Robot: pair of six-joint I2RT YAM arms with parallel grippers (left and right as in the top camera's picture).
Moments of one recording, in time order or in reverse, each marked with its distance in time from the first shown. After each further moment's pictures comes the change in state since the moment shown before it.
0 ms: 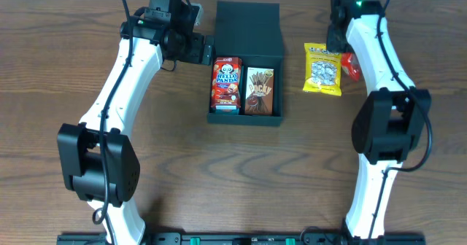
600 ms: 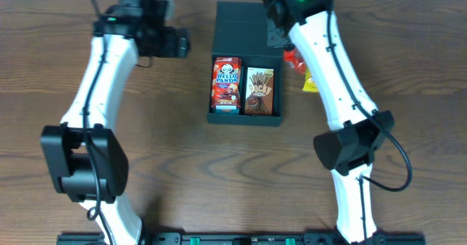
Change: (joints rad) left arm 0.164 0.000 0.000 0.001 -0.003 -0.003; right arm 0.357 0.000 0.387 -0.409 -0.039 0.215
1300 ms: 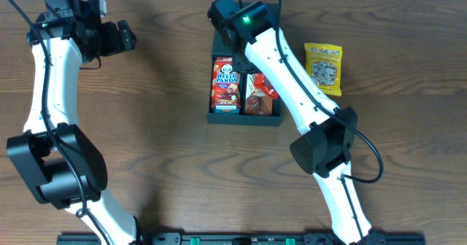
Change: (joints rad) left arm 0.267 -0.006 0.000 0.003 0.061 -0.025; right arm 0.163 0.093 -0.031 -0.092 0.014 0.247
